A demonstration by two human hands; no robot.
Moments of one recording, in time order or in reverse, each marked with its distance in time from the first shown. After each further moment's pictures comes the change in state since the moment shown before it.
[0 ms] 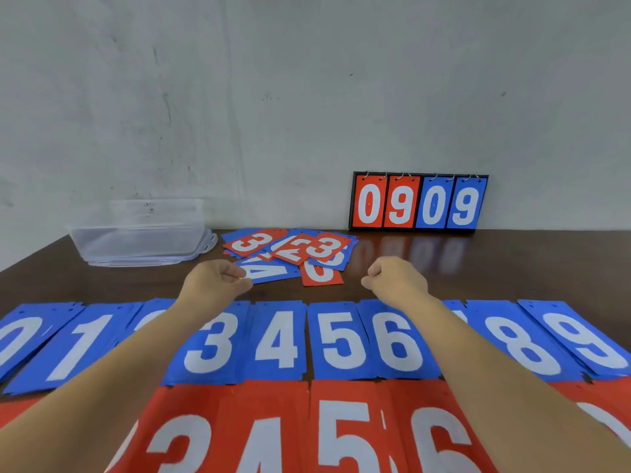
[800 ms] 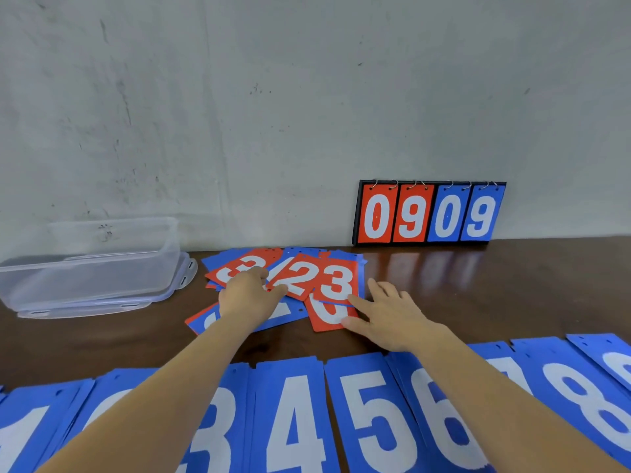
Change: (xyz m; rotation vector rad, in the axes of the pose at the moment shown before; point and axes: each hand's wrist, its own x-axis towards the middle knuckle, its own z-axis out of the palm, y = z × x) left_hand 0.129 0.000 0.074 0.309 -0.059 0.068; right_hand 0.059 -0.024 0.040 -0.480 -0.321 -0.226
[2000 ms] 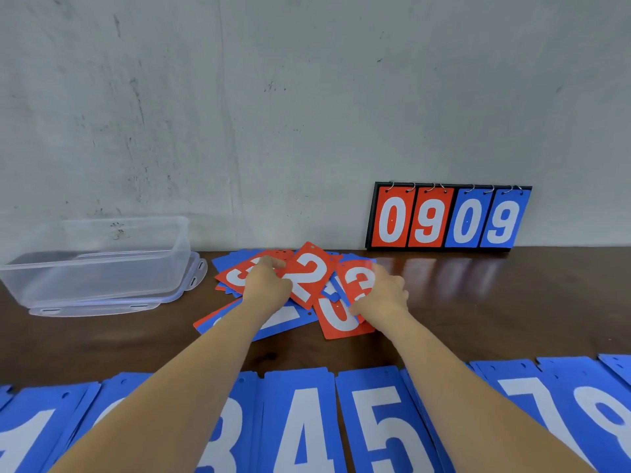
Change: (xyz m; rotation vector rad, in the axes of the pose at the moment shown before) left_hand 0.030 0.013 0.007 -0.365 -0.012 -0.109; right_hand 0.050 -0.027 -0.009 0.820 0.271 0.403
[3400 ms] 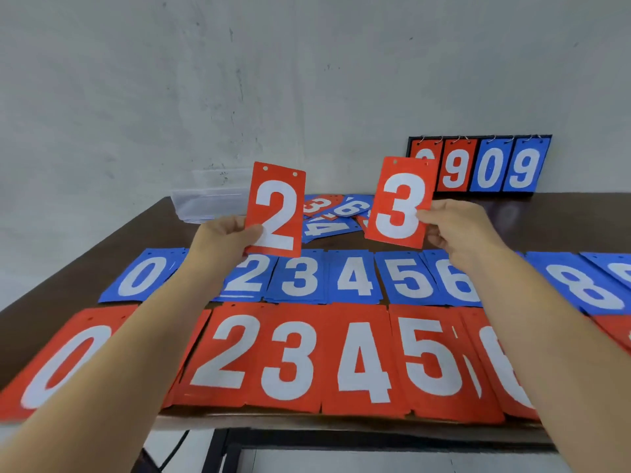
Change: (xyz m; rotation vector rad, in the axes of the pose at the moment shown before) left_hand -0.249 -0.044 -0.177 -0.292 0.125 0.056; right_hand -0.194 0.018 -0.084 0.795 -0.012 -0.101
